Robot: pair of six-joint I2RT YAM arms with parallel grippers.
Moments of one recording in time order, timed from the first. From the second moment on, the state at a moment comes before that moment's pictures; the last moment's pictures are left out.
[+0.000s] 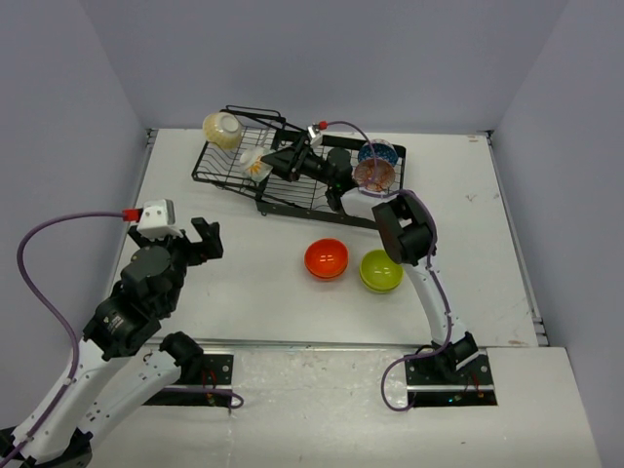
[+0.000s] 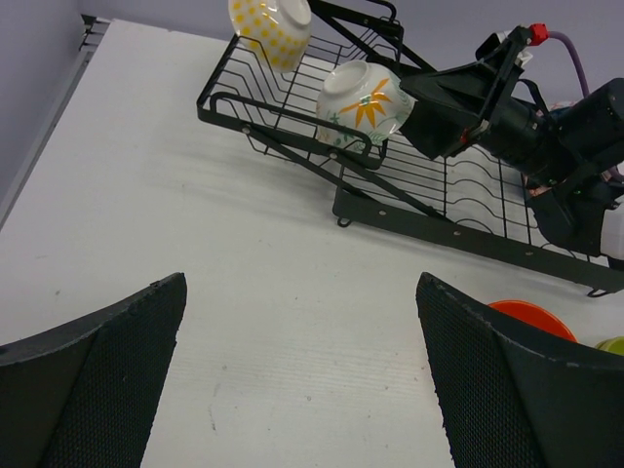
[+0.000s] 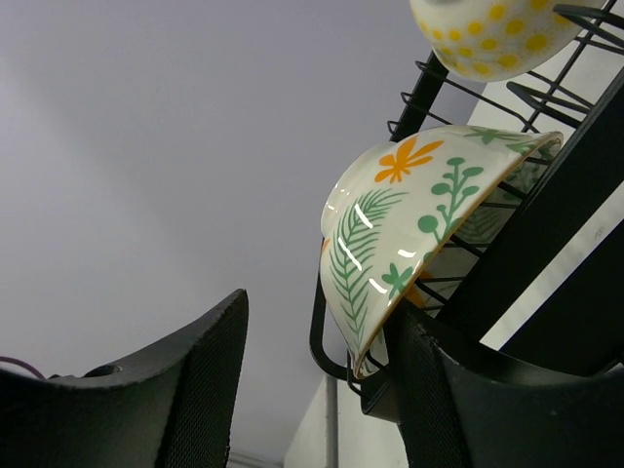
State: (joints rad) left arm -0.63 0.49 0.82 -0.54 -0.61 -0.33; right arm 0.53 2.54 1.82 0.95 -0.64 1.40
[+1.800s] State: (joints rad) left arm -0.60 0.49 0.81 -0.52 -0.53 -0.32; right arm 0.53 2.65 1.95 1.07 -0.66 1.57
